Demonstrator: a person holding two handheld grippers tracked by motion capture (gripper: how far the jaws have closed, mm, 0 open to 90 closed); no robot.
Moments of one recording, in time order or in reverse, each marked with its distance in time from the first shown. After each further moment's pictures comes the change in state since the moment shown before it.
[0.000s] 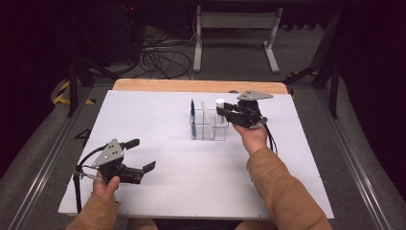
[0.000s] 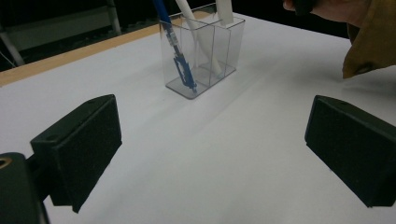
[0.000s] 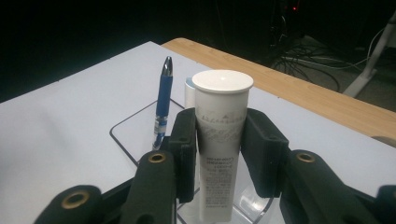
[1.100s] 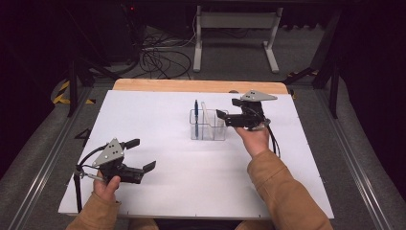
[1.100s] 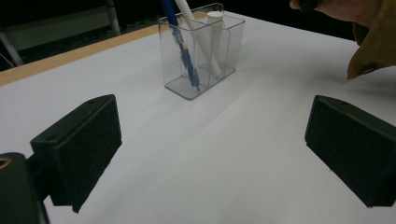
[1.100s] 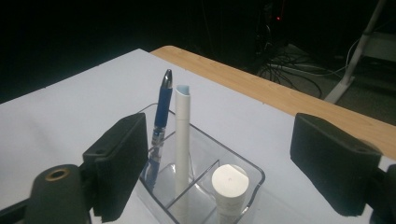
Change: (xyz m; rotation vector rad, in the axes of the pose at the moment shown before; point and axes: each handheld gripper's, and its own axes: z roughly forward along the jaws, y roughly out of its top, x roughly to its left) left arm 0.000 0.000 0.001 0.002 -0.007 -0.009; right arm 0.004 0.002 -0.012 -0.033 -0.053 -0.009
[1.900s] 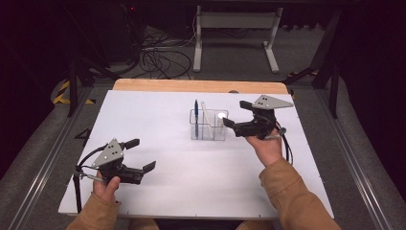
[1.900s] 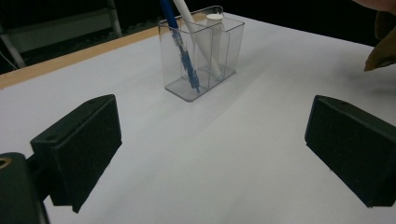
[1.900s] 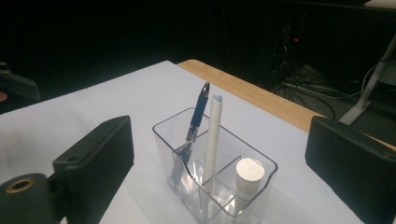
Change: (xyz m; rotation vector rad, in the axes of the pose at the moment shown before) left arm -0.003 0.000 -0.002 -0.007 0.001 -0.010; right arm 0.013 0.003 -0.049 -0.066 0.078 -0.068
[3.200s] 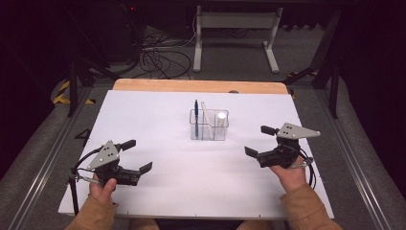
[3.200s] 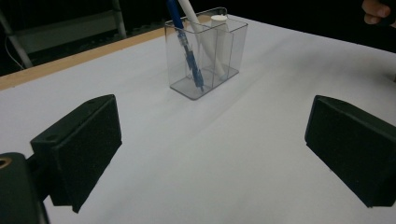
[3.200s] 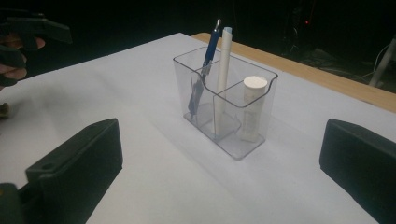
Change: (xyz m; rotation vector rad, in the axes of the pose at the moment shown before) left arm 0.001 -0.003 -0.009 -0.009 0.020 0.006; right arm 0.003 -0.063 -0.067 0.040 0.040 0.018
